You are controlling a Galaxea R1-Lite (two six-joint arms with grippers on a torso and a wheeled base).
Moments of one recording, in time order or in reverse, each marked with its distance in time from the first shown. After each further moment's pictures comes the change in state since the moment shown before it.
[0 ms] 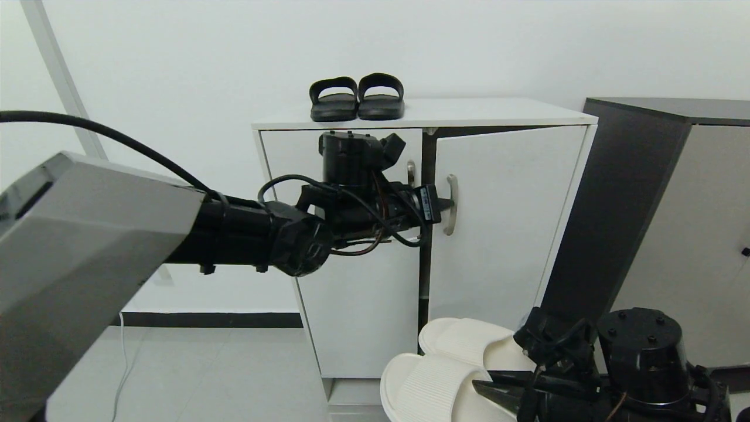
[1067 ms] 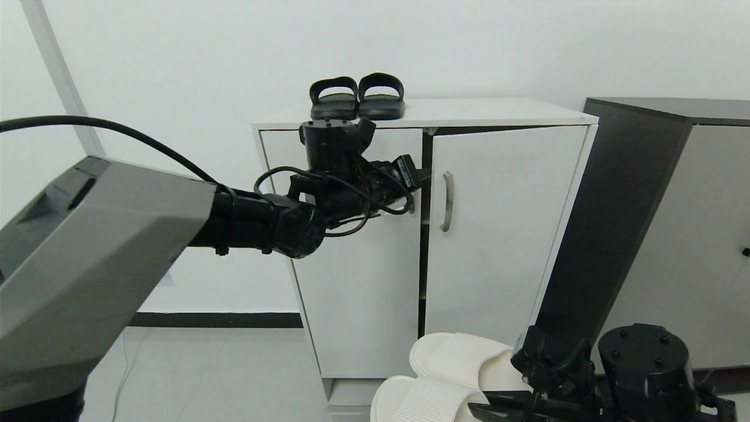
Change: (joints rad) left arm 0.061 0.087 -0.130 -0.109 -0.007 -0.163; right arm 0.073 -0.018 0.031 0.001 -0.001 -0.003
